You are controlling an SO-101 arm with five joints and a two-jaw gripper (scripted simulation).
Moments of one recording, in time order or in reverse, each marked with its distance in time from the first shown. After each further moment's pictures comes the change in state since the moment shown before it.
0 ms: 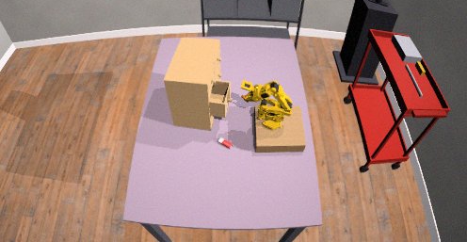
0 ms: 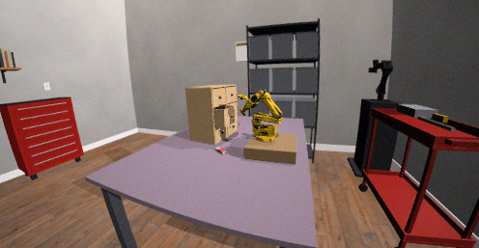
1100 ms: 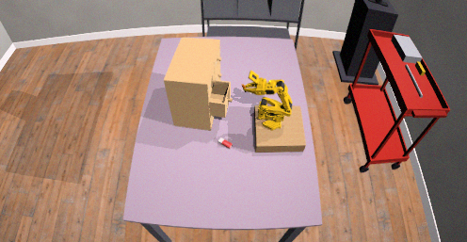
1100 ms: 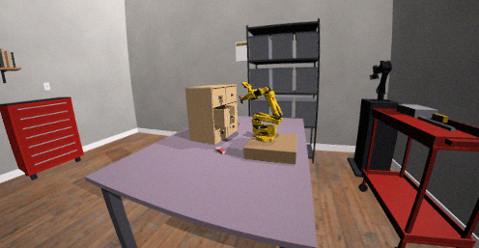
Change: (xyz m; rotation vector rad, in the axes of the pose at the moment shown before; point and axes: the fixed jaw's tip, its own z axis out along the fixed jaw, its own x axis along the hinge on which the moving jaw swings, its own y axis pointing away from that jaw) arm -0.054 -0.001 -0.042 0.008 -0.396 0.012
